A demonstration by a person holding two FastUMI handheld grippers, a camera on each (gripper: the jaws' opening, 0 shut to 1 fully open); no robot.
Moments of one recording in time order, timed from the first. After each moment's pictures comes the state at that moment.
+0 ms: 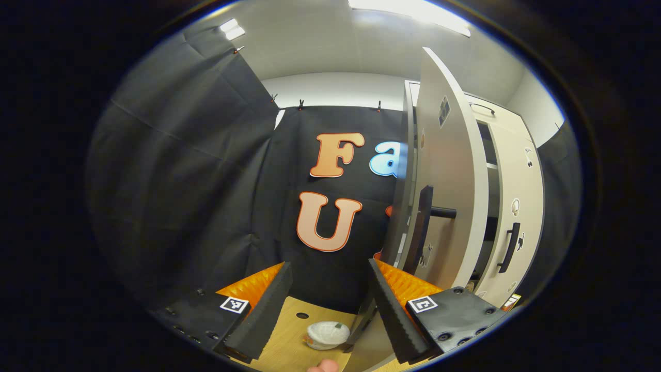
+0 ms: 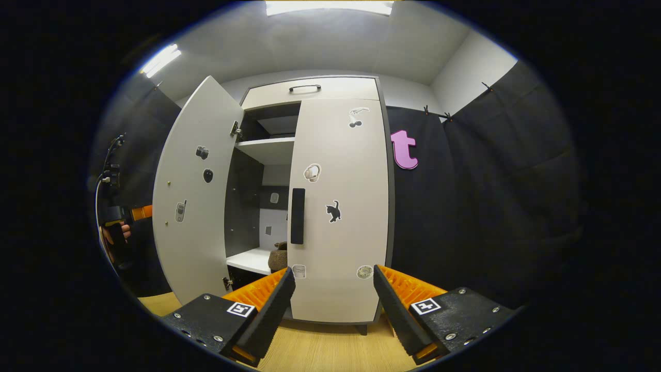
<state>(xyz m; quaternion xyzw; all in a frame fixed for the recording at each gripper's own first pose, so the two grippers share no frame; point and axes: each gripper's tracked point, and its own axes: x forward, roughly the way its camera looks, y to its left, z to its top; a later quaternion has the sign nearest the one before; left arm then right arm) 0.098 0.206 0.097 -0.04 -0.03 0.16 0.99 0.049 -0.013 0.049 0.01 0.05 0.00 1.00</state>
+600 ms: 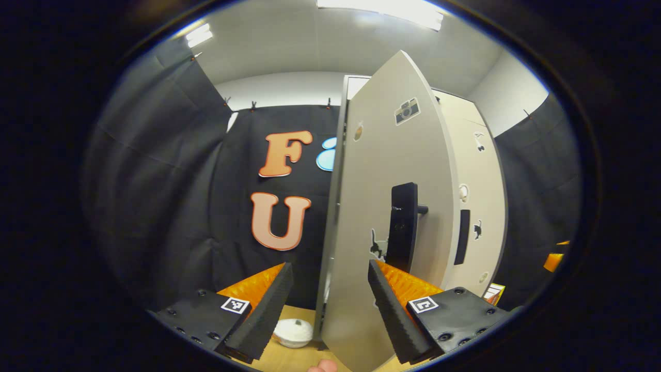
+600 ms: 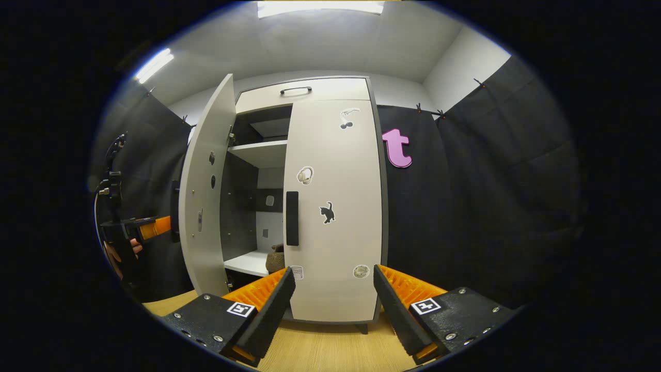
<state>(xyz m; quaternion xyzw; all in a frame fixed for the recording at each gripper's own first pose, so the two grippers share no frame) 0.121 0.080 0.085 -0.03 -0.01 0.02 1.00 0.043 -0.023 0.055 0.03 0.05 -0.01 1.00</state>
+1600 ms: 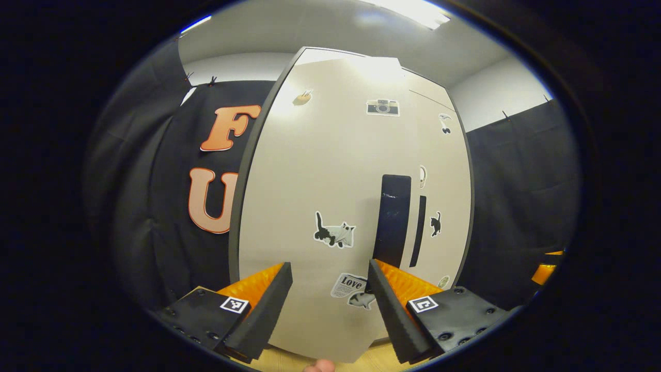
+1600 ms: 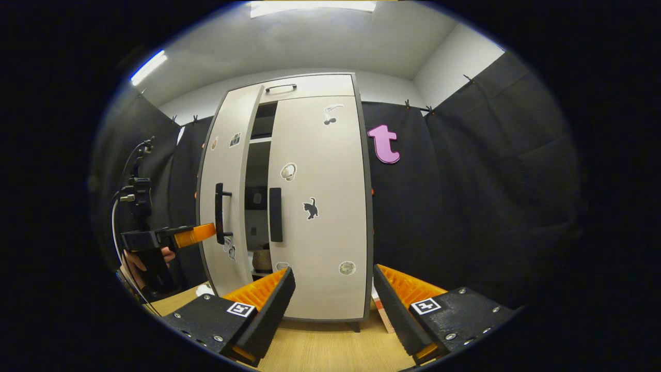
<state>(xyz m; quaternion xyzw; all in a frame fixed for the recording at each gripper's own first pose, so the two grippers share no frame) 0.194 -0.016 0.056 -0.05 0.02 -0.07 1.00 0.051 -0.051 0.048 0.03 0.06 -0.04 1.00</state>
